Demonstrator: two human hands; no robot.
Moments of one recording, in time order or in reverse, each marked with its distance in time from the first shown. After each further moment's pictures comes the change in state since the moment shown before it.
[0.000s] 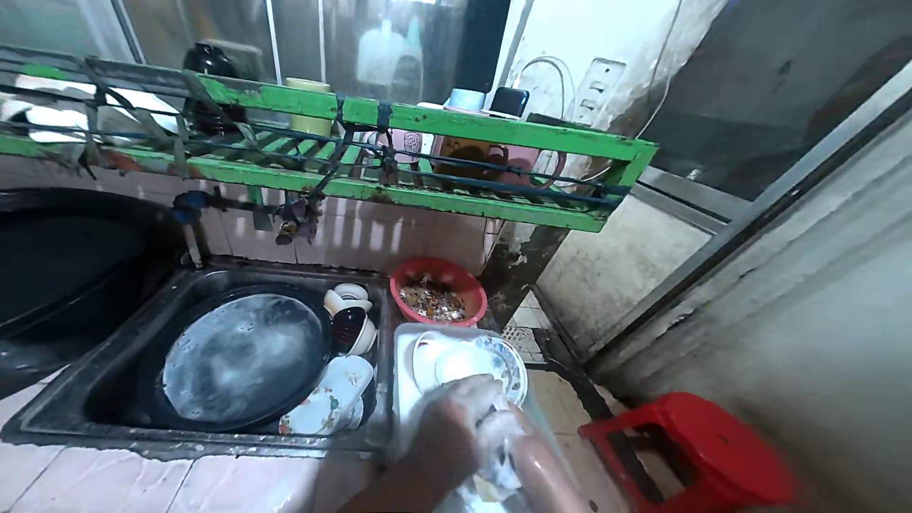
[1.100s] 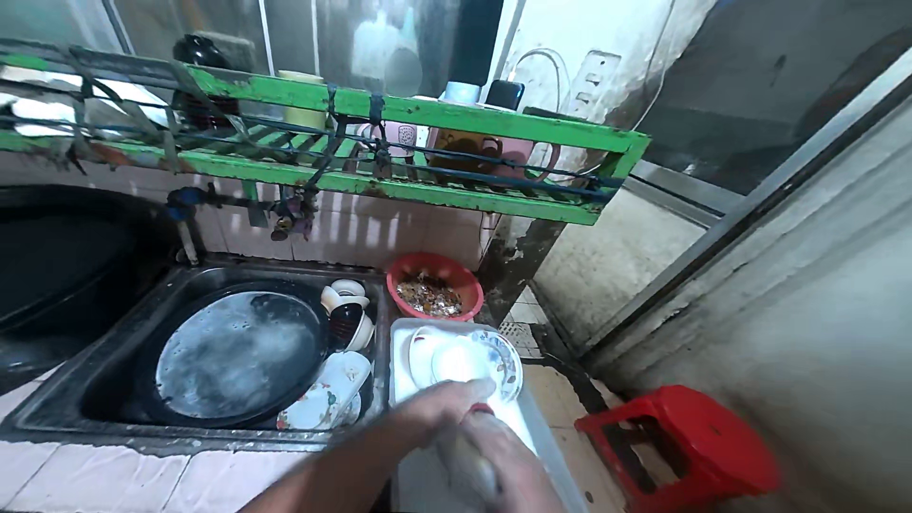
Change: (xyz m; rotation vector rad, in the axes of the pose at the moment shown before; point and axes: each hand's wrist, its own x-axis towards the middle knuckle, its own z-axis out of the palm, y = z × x) left_hand 0.038 0.018 -0.031 -0.327 -0.655 -0.746; right_hand -0.026 0.021 -0.003 -0.620 -0.088 -0.812
